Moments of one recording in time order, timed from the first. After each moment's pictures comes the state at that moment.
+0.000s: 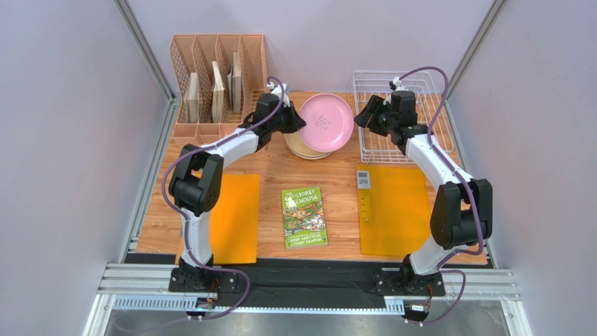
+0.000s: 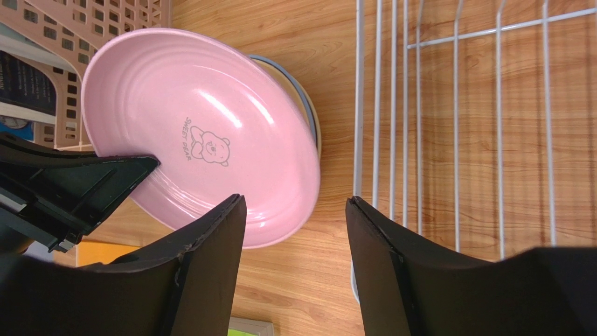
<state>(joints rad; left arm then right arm) -0.44 2.01 1.46 0.15 0.26 -0.47 0.15 1.64 1.27 -0.15 -0.20 0.52</state>
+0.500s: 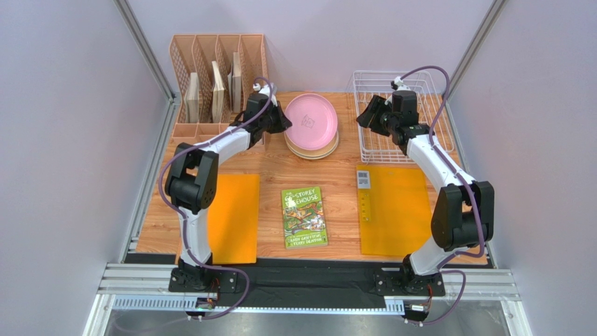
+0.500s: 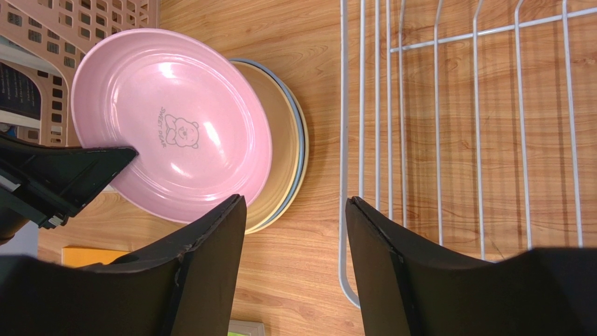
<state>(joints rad) -0.37 2.01 1.45 0.08 0.20 -0.47 0.15 1.61 1.27 -0.18 -0.16 0.49</state>
